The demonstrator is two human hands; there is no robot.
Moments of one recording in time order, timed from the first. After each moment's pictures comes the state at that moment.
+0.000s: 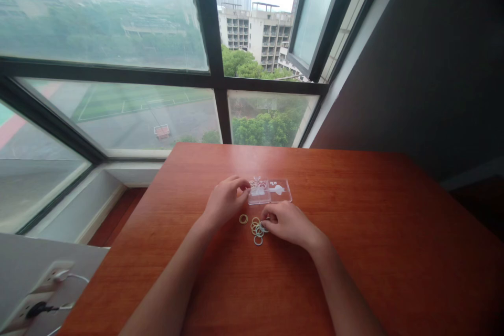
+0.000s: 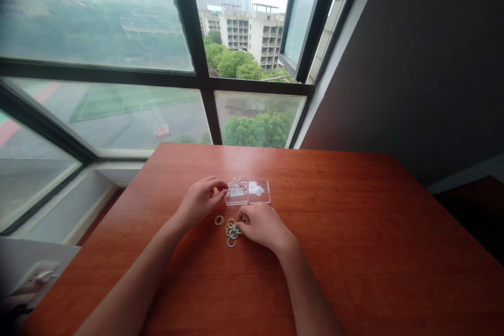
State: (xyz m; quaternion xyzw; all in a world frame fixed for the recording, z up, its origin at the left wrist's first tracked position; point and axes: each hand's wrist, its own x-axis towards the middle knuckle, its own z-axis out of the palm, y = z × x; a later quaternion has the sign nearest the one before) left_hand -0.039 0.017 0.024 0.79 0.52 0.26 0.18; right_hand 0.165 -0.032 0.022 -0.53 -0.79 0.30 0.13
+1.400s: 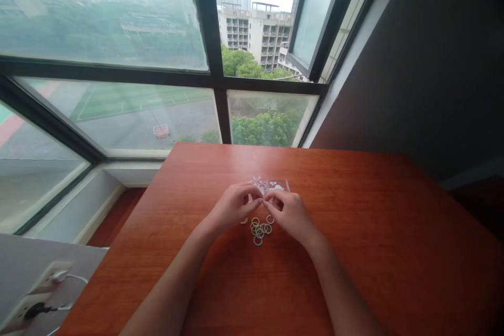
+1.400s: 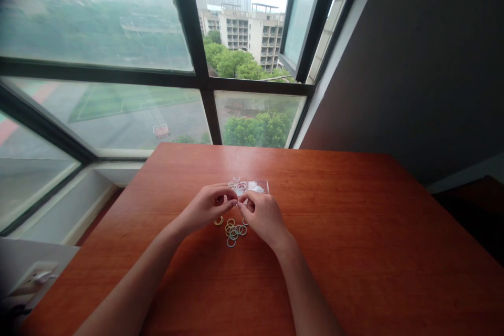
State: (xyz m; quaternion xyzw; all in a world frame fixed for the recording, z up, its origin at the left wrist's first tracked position) left_hand -0.025 0.007 0.038 0.81 0.39 0.27 0.34; right_hand 0.163 -0.025 0.020 -0.54 -0.73 0.25 0.33
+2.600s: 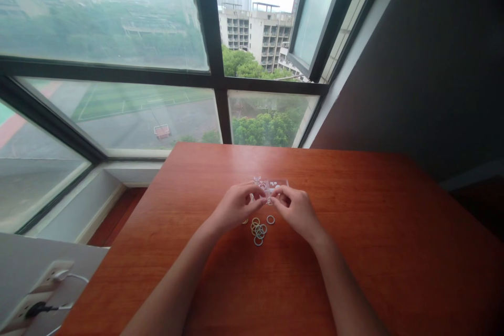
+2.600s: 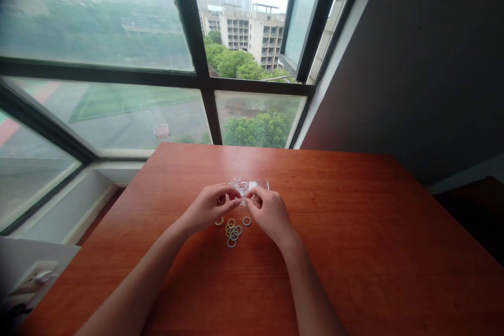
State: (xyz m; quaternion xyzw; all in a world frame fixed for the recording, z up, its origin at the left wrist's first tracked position) left_hand -0.022 0.006 0.035 0.80 0.42 0.28 0.33; right_hand 0.172 -0.022 0.025 -0.57 -0.71 0.26 0.32
